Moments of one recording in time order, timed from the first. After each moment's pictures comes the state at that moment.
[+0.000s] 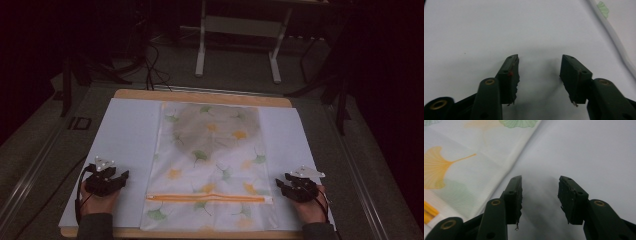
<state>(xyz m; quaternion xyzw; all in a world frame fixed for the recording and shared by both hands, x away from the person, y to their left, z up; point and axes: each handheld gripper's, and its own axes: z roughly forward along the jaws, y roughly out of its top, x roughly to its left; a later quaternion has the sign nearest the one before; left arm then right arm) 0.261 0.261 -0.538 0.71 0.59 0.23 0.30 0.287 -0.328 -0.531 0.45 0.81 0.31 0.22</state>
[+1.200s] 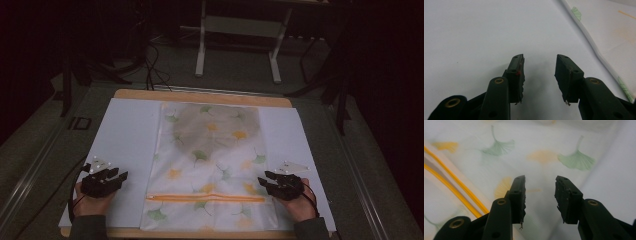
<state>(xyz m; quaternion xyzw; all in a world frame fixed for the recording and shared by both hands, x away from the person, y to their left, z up) 0.252 0.269 -0.527 0.74 0.54 0.20 0.34 0.284 -0.276 -0.501 0.37 0.84 0.36 0.17</state>
